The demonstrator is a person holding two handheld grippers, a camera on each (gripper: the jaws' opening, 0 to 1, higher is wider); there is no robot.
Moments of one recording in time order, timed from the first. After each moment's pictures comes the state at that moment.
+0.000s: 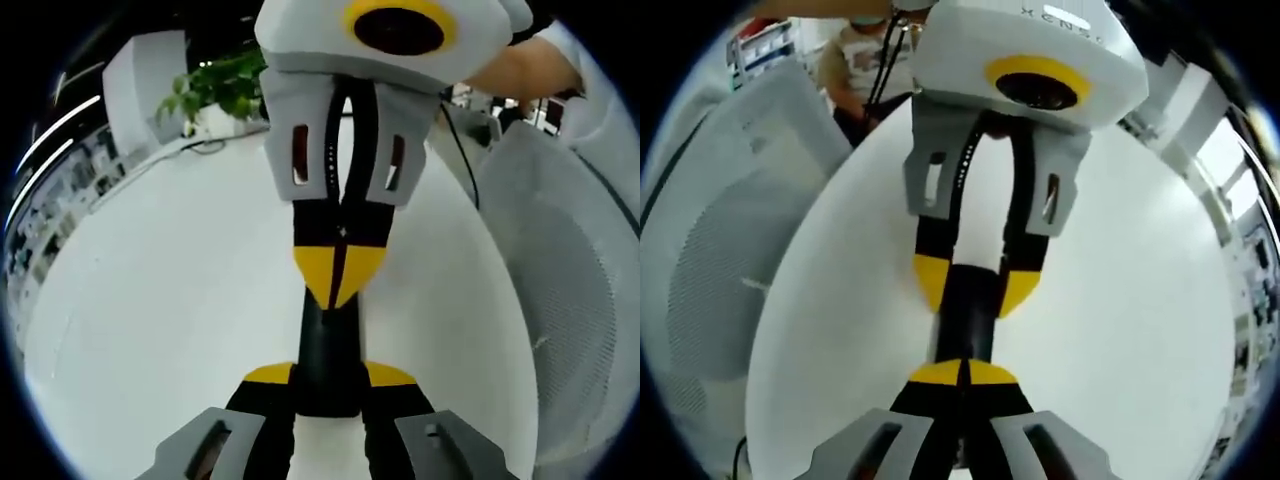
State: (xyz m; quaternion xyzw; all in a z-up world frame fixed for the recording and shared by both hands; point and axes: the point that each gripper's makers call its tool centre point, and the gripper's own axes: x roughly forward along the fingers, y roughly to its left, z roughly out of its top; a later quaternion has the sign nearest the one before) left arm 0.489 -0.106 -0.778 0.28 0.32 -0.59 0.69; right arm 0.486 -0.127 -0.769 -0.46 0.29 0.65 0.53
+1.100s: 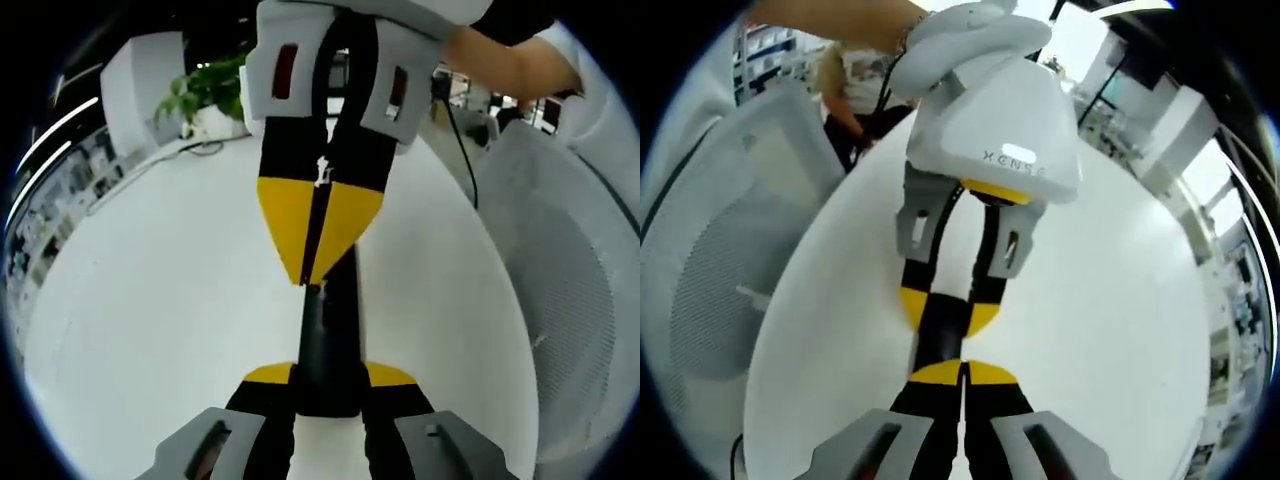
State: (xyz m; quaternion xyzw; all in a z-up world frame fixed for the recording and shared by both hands) left arm 0.488 -0.107 -0.777 0.28 0.31 -0.59 0.69; right arm 0.496 -0.116 -0.730 -0.47 0.24 0.64 0.56
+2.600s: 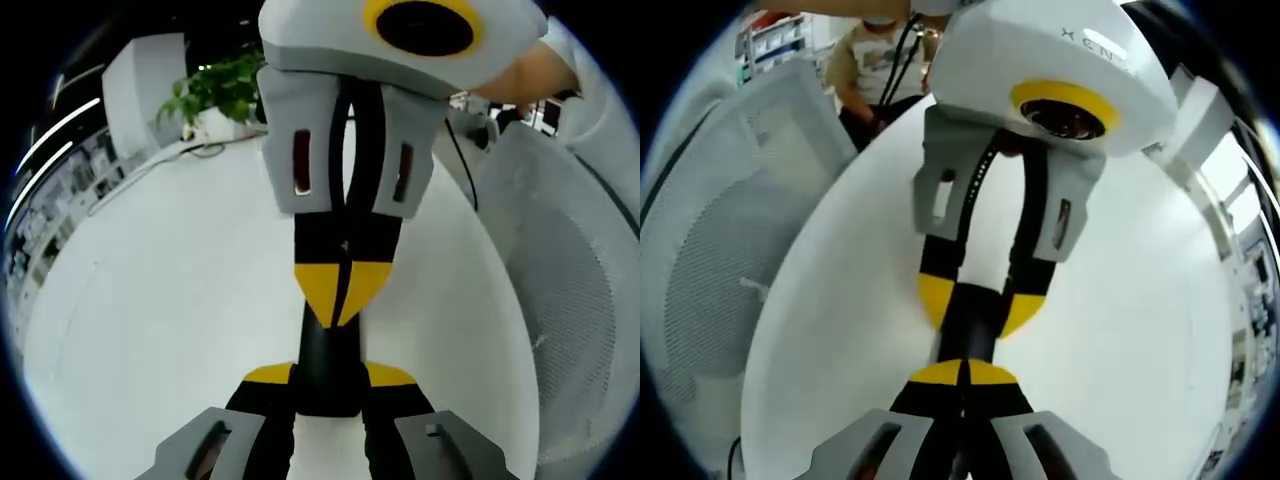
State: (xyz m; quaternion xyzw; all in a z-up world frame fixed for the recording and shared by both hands) left arm 0.489 -0.106 -0.777 0.28 0.31 -0.59 0.69; right arm 0.483 -0.114 -0.769 -0.47 0.27 0.66 0.52
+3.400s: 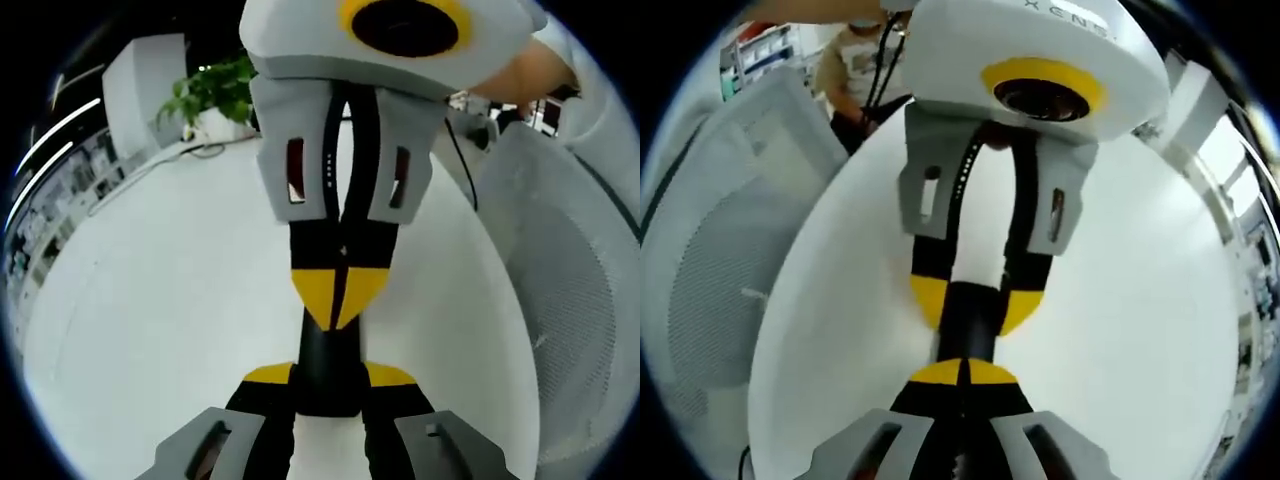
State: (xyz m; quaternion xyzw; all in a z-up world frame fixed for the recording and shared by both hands) left arm 0.489 -0.106 -0.778 0.27 0.31 -0.59 0.69; right arm 0.485 -0.113 -0.772 -0.46 0.30 0.65 0.53
